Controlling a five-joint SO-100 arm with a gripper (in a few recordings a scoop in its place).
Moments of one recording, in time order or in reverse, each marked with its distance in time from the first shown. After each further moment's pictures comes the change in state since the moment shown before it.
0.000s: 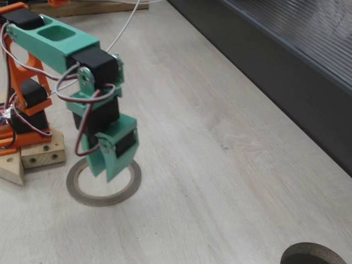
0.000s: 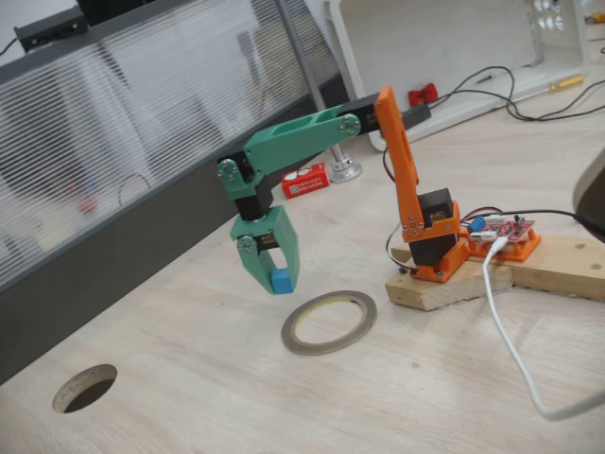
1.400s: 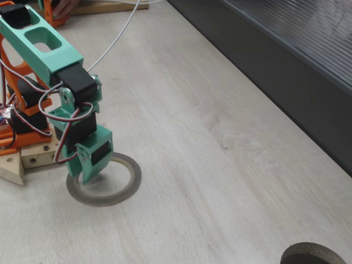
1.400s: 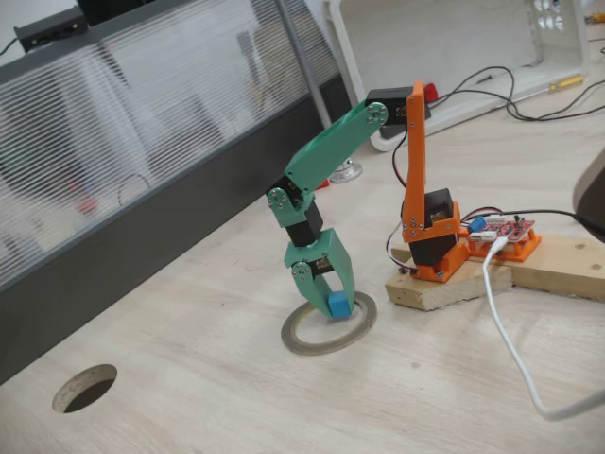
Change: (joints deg) arm 0.0 11.1 32.2 -13.1 0.1
